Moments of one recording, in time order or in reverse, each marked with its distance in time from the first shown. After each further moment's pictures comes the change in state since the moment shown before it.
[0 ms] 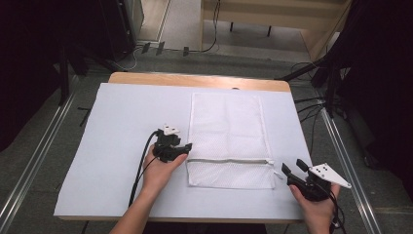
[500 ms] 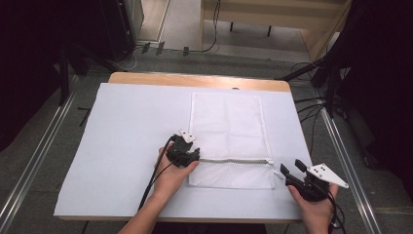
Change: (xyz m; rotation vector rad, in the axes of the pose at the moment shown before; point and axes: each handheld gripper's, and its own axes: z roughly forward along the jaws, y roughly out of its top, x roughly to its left) left arm -0.037 -0.006 0.018 0.053 0.111 0.136; right arm 0.004 -0.001 0.002 0.009 -0.003 -0.009
